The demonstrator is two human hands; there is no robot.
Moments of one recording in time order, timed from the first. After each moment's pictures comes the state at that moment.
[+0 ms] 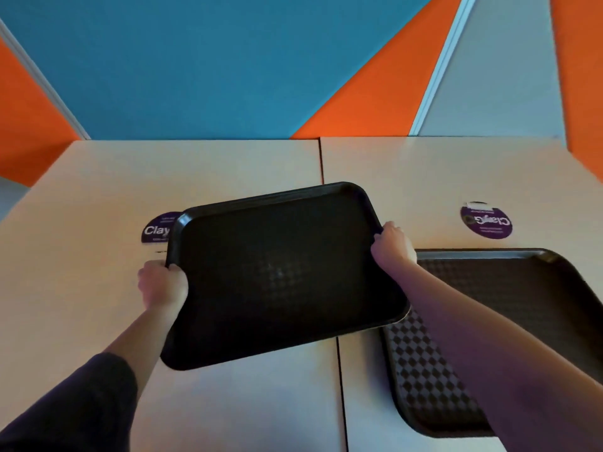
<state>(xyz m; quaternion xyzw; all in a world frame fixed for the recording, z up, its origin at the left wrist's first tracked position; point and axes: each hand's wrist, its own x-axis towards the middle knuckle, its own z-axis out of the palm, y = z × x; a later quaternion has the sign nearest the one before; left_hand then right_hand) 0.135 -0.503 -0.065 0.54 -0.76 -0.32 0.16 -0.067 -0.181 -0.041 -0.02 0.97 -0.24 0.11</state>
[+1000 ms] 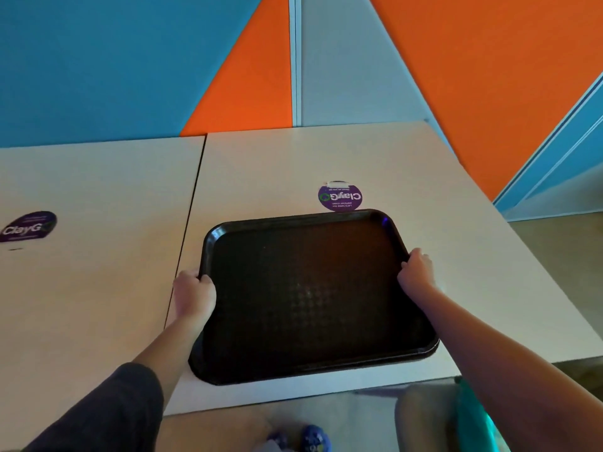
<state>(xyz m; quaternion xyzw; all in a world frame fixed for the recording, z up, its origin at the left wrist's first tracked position) 0.054 -0.139 -0.088 0.42 -0.80 -0.40 0.13 -0.090 0.209 -0.066 0.11 0.95 -0.27 0.11</state>
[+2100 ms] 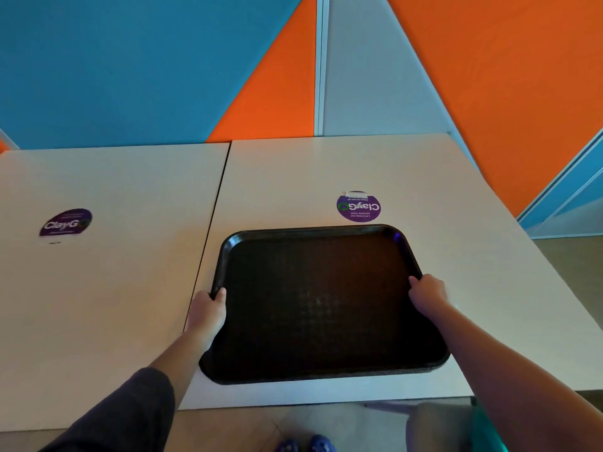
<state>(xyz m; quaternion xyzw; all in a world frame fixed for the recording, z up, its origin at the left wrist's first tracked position) 0.077 -0.151 -0.111 0.49 -0.78 -0.38 0.02 -0.089 0.203 -0.074 0.12 0.96 -0.18 0.18</state>
